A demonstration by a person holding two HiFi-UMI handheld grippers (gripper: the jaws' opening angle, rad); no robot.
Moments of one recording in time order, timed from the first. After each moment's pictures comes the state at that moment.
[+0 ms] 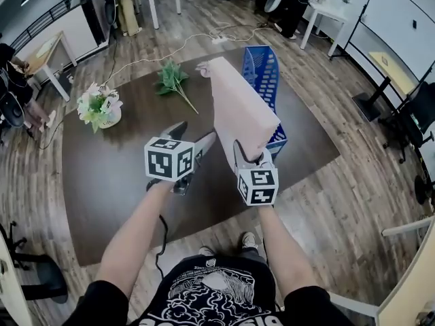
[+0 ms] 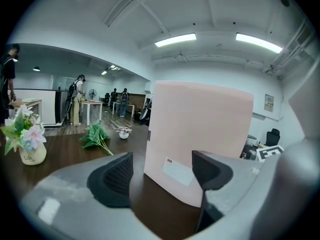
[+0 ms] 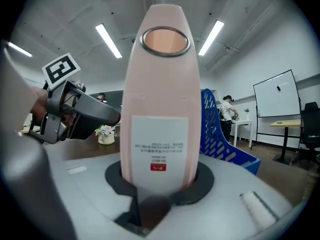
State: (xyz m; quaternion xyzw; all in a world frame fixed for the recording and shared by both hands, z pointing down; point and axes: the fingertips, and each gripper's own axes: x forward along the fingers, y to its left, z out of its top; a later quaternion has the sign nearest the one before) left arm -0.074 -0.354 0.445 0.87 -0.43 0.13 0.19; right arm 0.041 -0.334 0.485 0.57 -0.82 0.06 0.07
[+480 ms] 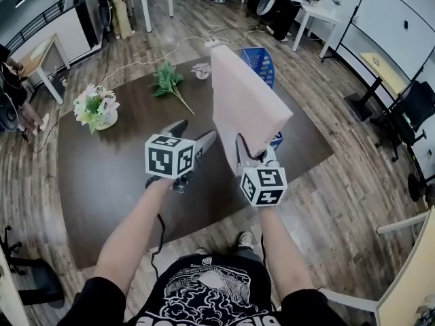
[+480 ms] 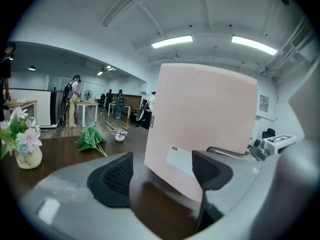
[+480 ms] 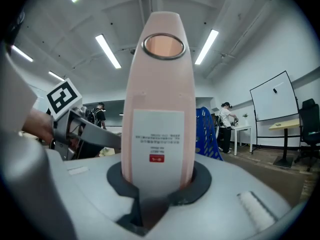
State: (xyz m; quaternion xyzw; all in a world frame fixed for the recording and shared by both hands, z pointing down) left arm -0.069 -0.351 0.437 0.88 -0.41 0.12 0.18; right arm 0.044 -0.318 0.430 0.57 -0.82 0.04 0.01
